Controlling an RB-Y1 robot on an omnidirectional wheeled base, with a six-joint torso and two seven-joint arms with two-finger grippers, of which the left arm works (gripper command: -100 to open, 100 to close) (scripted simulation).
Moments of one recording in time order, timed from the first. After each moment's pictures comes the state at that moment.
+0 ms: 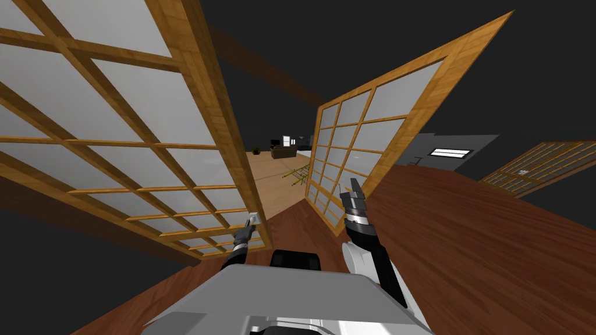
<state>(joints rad) 0.28 0.29 -0.26 -1.01 0.82 -0.92 1.25</state>
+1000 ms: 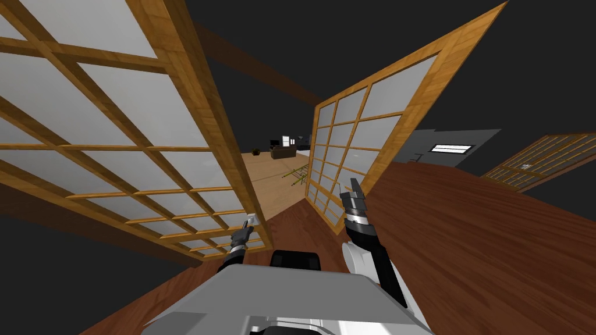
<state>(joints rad) 0.30 0.30 -0.25 -1.02 0.83 -0.91 1.25</state>
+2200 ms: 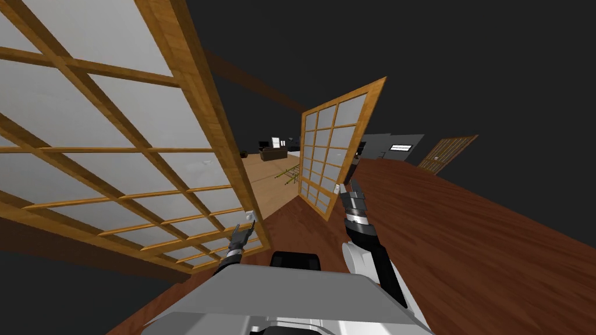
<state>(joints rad) 0.30 0.38 -0.33 -0.97 0.79 -0.98 1.38</state>
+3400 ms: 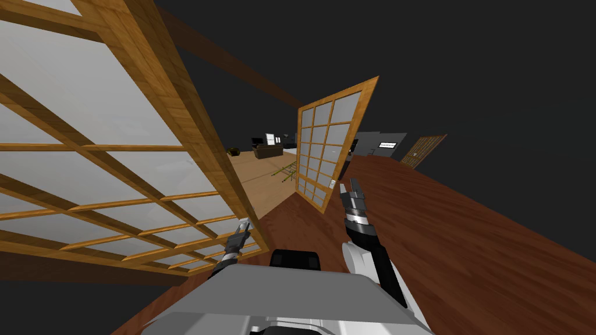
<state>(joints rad) 0.31 0.43 -0.37 -0.95 0.77 -1.01 1.44</state>
